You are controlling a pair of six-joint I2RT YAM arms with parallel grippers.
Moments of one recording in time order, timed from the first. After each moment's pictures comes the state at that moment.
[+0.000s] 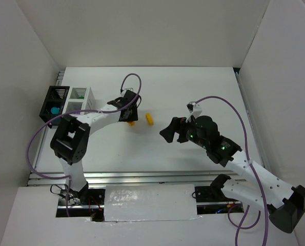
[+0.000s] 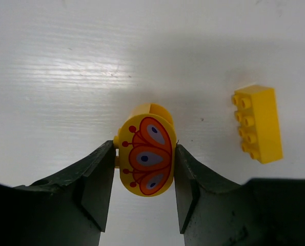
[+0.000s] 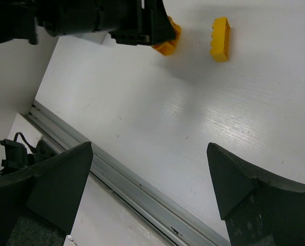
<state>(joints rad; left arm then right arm) -0.53 1.87 1.29 -0.42 -0.29 -0.56 0.69 0.84 0.72 -0.25 -0.03 0.59</state>
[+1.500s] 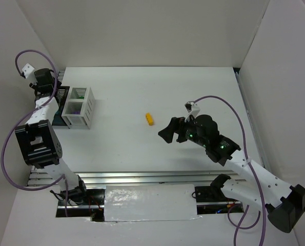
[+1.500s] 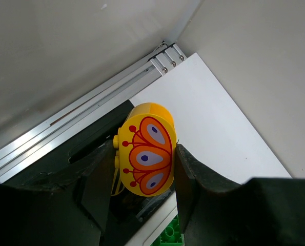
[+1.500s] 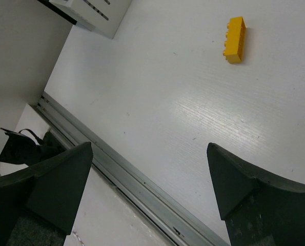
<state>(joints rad) 0.32 1.72 1.31 0.05 -0.35 -0.58 0.67 0.86 0.71 -0.21 -0.12 0.57</state>
